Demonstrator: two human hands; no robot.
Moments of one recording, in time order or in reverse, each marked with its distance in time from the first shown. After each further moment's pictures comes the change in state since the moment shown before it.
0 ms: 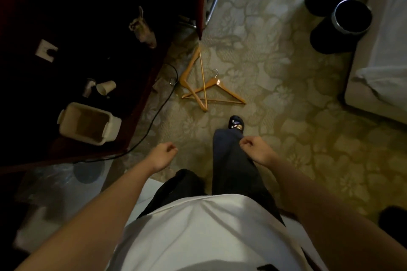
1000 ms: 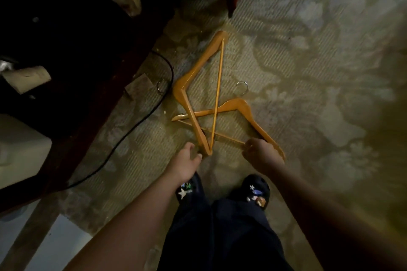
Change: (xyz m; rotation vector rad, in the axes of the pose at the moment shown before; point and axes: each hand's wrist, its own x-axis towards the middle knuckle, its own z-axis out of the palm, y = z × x) left_hand 0.520 0.034 0.069 -0.230 0.063 -0.231; right_hand 0.545 0.049 0.004 -0.390 -0.162 0.057
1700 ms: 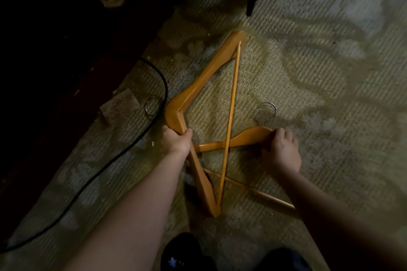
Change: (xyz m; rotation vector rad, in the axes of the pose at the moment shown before) left_hand 0.234 0.014 -0.007 -0.532 0.497 -0.115; right_hand 0.221 0.017 0.037 -0.081 0.439 0.056
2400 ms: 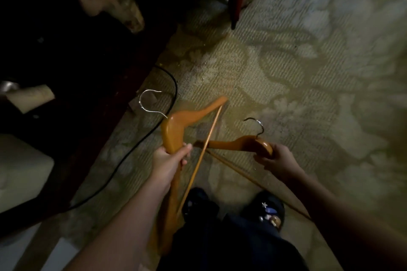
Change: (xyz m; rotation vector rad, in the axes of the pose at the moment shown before) left_hand -0.156 -0.004 -0.126 -0.222 -0.205 0.025; right_hand -0.149 0.020 -0.105 0.493 -0.313 -0.050
